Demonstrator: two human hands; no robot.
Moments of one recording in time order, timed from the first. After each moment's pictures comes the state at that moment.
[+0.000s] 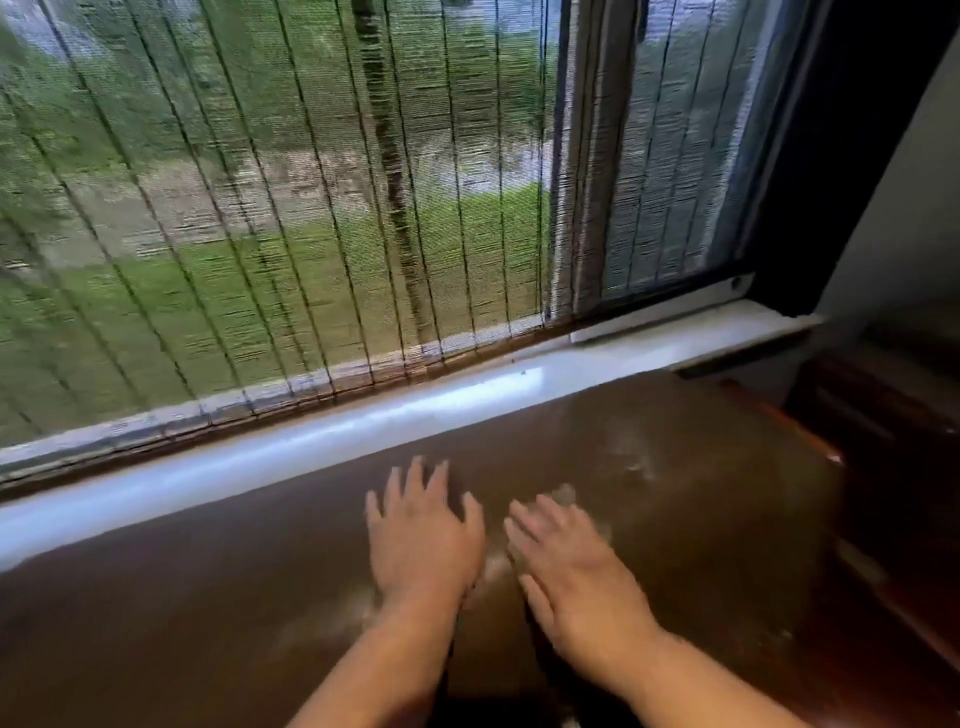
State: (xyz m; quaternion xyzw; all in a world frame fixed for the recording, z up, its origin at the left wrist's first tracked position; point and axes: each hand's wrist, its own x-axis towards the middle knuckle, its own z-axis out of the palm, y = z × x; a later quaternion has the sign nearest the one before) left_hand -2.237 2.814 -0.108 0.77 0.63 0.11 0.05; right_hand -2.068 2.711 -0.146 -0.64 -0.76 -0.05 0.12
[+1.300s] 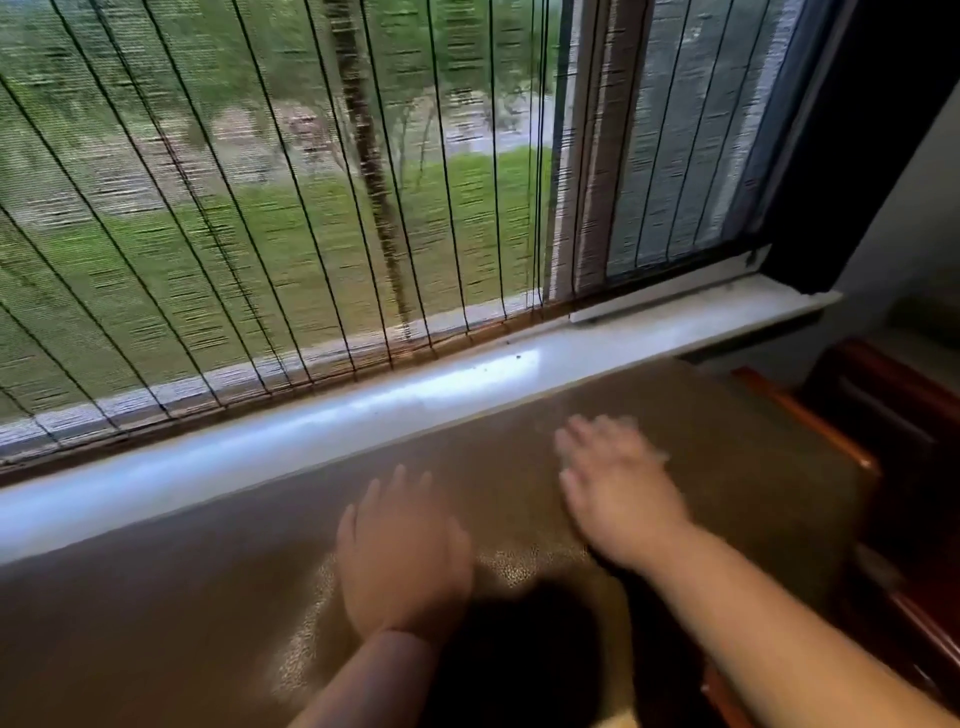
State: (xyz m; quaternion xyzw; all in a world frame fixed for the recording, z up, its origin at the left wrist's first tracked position) left_hand -2.223 2.833 -0.146 0.76 0.63 0.17 -0.02; right_hand -1.984 2.799 -0.115 -0.76 -0.65 0.00 0.07
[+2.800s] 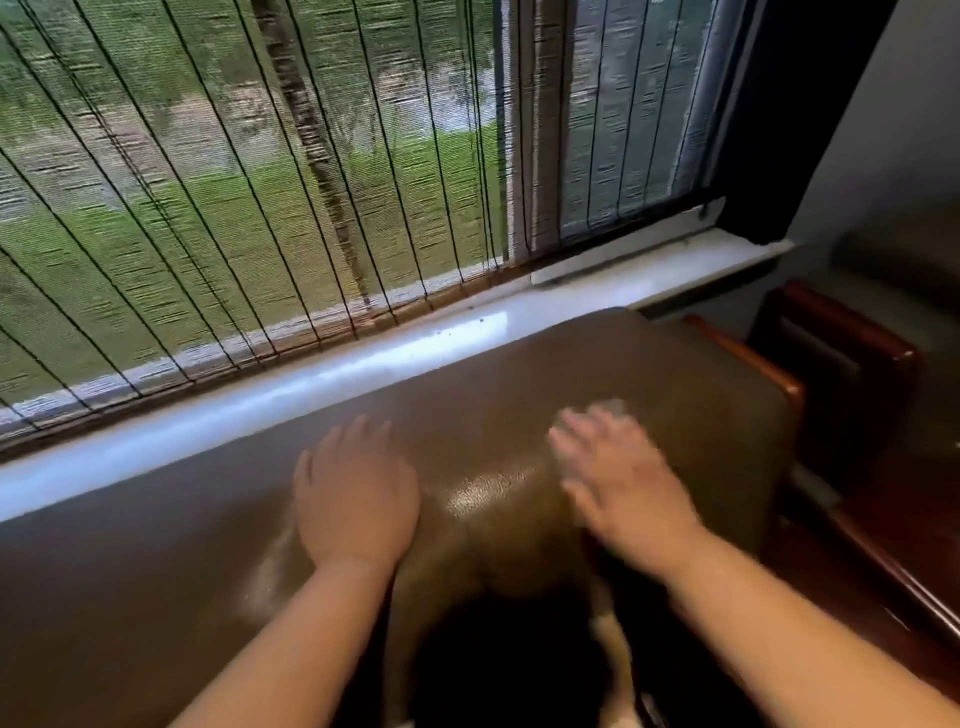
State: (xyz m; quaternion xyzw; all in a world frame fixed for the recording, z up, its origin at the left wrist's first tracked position) left_hand -2.218 2.833 -0.139 0.76 0.62 0.19 -0.05; right_hand -1.937 2.723 -0.171 -0.67 -0.71 -0.14 0.16
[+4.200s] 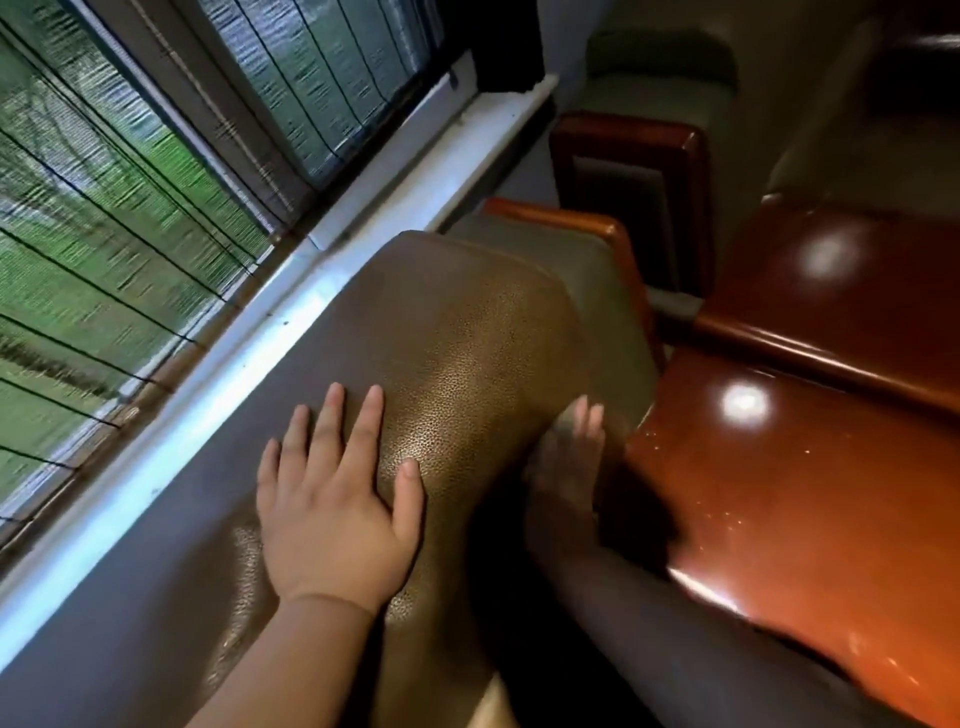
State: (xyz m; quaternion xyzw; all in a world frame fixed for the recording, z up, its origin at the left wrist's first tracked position) left_hand -2.098 2.819 -0.151 0.93 0.33 0.16 -0.07; right_hand -1.976 2.712 -0.327 -0.86 -0.16 -0.05 0.48
